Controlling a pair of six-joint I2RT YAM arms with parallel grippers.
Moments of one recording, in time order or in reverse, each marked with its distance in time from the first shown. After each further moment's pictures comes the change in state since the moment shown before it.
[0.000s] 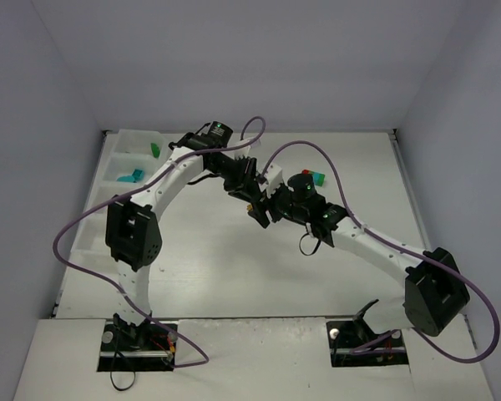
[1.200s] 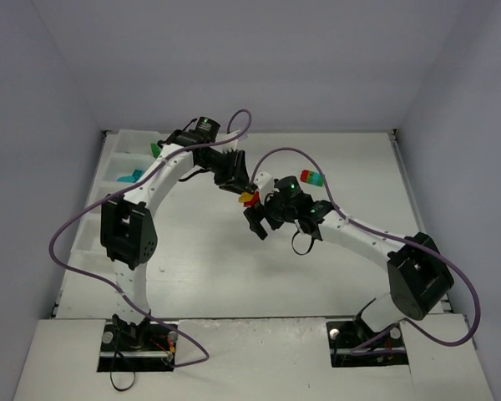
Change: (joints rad) left arm 0.072 -0.004 -0.003 0.031 -0.037 -0.004; right arm 0.023 0.128 0.061 -0.170 0.072 -0.005
